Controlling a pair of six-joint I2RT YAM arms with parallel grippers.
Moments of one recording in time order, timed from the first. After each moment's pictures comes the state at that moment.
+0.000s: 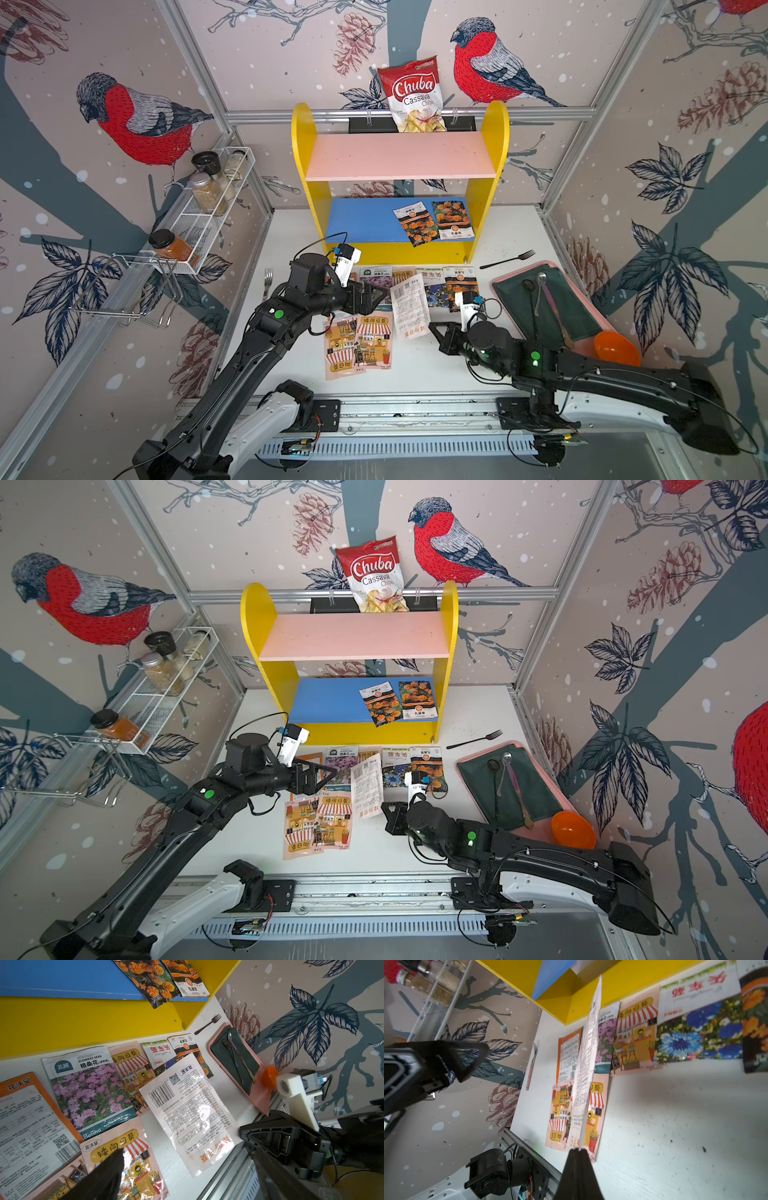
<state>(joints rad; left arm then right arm) -0.43 0.90 0.93 -0.65 0.50 -0.33 1.31 0.89 0.52 -0.13 0.34 1.09</state>
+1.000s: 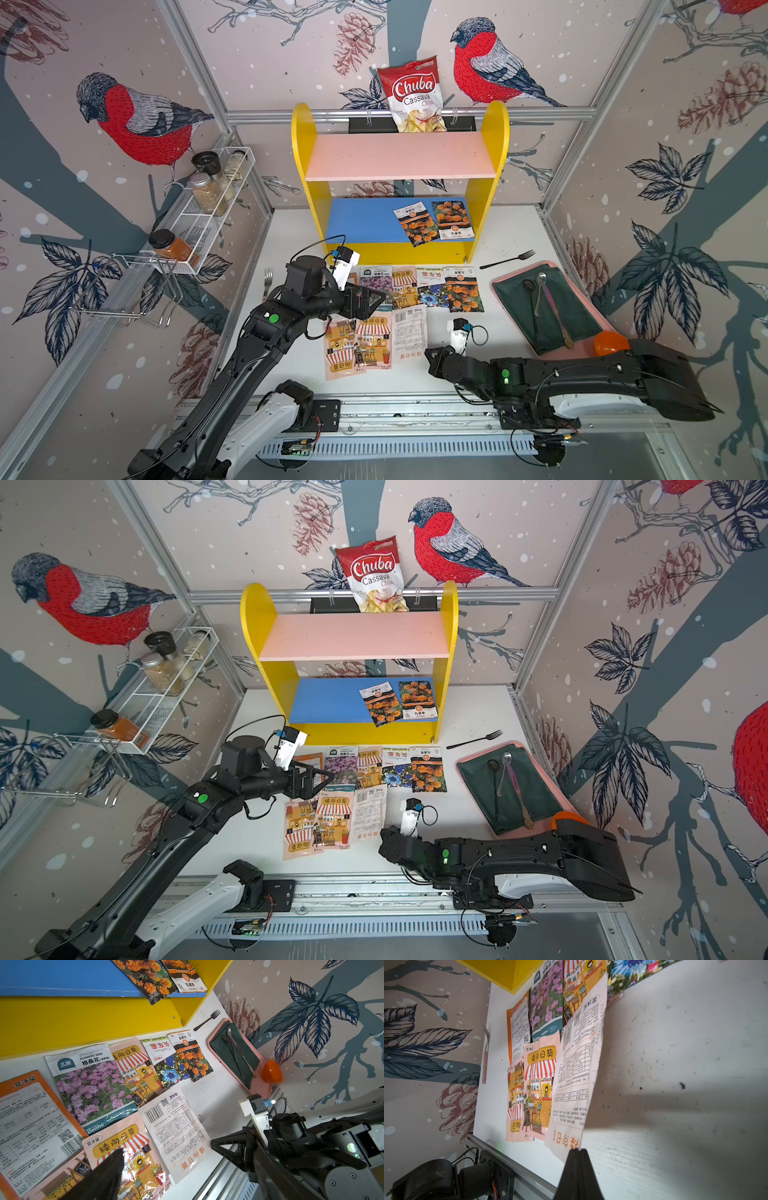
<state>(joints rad) -0.43 0.87 0.93 -0.68 0.50 -0.31 1.47 1.15 0.41 -0.02 0.48 1.36</state>
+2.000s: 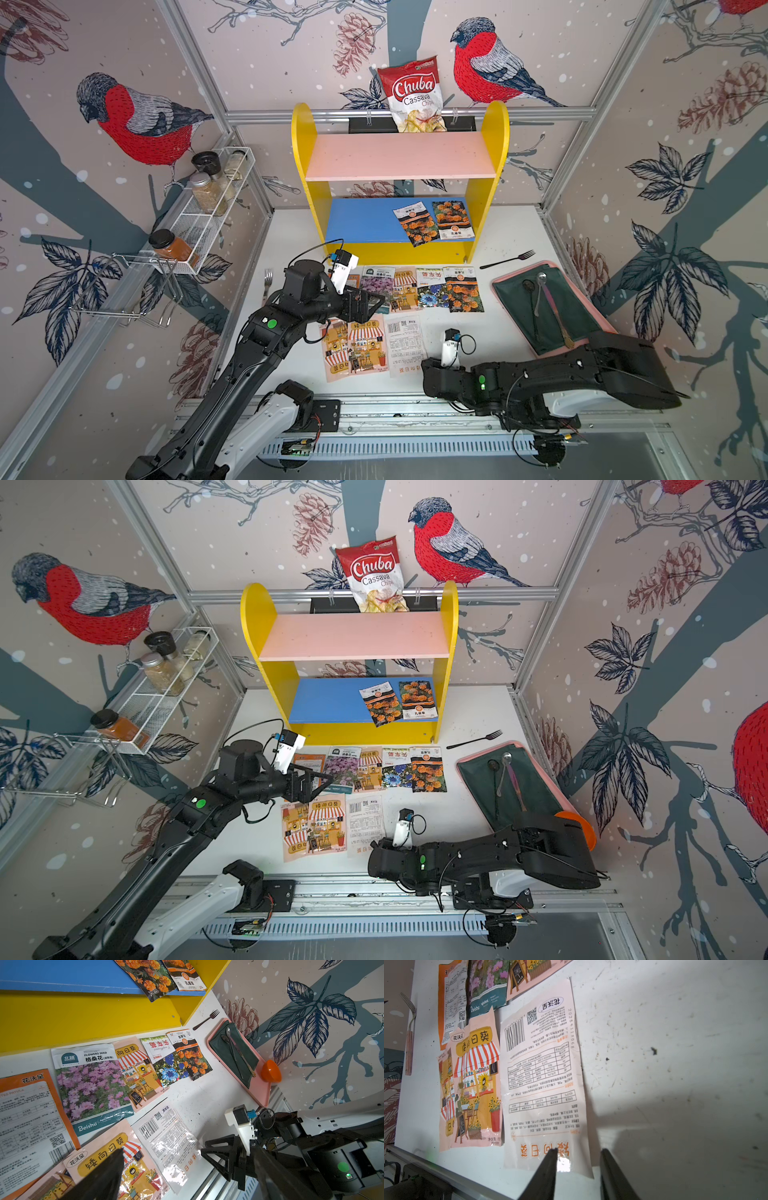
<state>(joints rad) -0.43 0.84 0.90 -0.68 0.50 -0.32 1.55 1.37 0.51 -0.18 0.52 1.47</state>
